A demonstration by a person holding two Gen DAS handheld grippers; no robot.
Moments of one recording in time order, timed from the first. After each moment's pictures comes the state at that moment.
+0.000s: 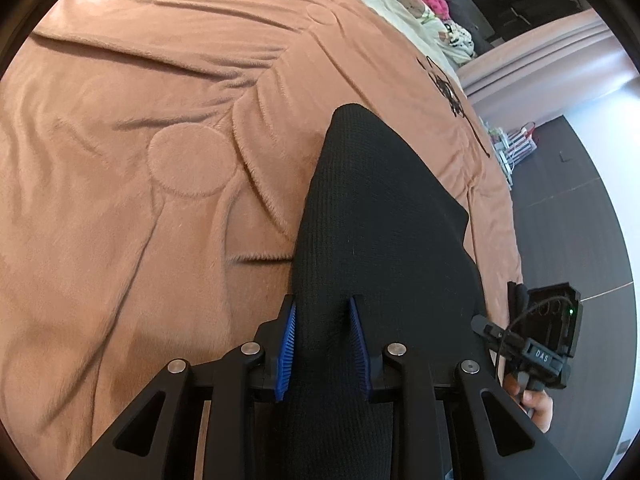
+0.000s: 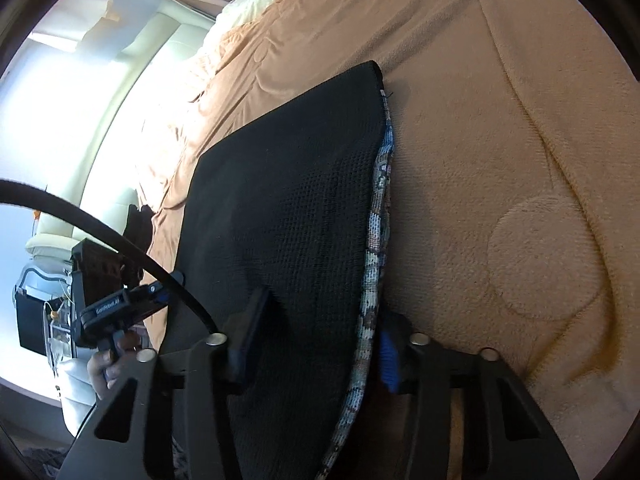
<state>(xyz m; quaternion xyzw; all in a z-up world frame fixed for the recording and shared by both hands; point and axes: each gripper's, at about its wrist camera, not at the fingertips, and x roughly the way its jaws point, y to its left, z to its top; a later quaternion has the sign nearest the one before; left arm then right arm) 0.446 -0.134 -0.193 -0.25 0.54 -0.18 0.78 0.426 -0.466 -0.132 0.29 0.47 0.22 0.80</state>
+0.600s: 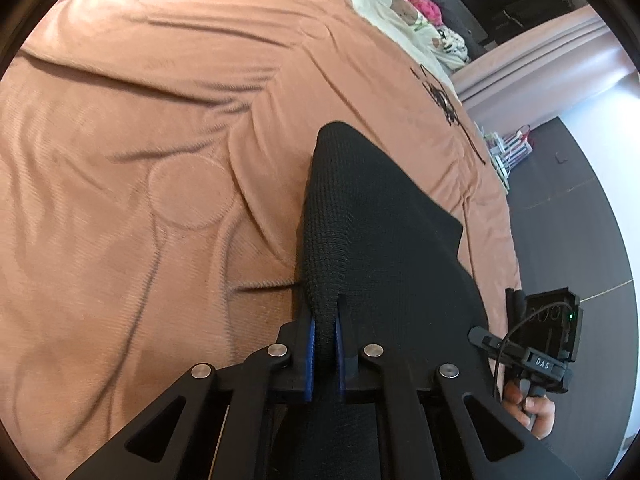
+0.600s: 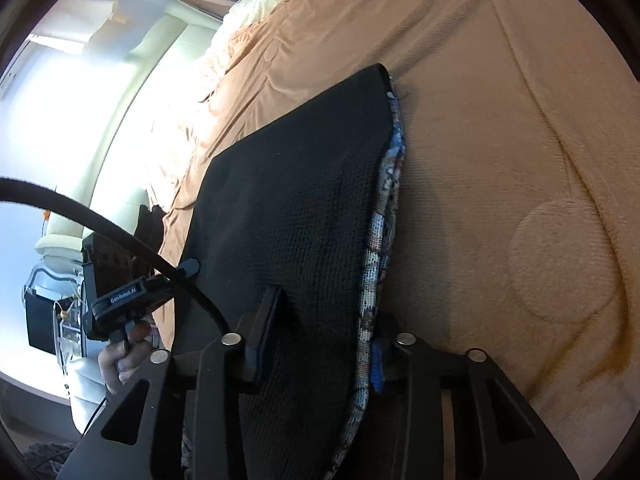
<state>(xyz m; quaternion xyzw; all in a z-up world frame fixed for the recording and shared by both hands) 0.449 -0.126 -0.180 -0.25 0.53 -0.18 0.79 0.424 -0.465 -0.129 0.30 0.47 0.24 0.79</state>
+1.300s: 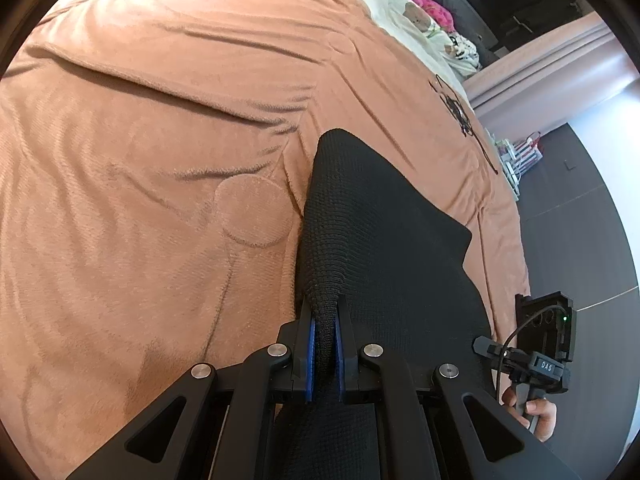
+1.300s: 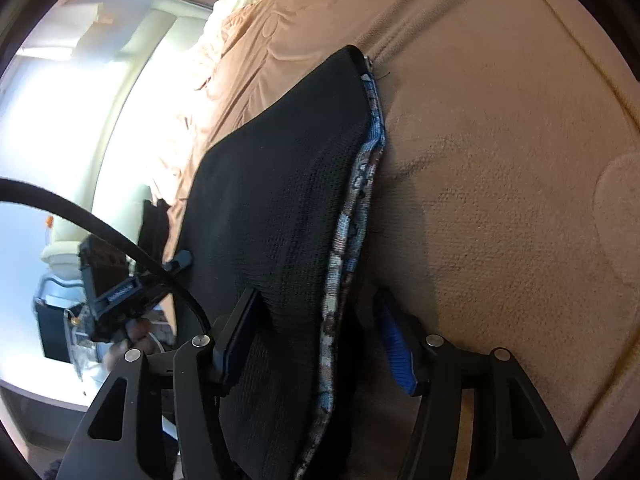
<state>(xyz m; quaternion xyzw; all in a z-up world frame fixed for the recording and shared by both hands) 0.455 -0.099 -0.181 -0.24 0.53 -0.16 0.80 0.444 -0.447 -0.151 0.33 0.50 0.25 0.76</state>
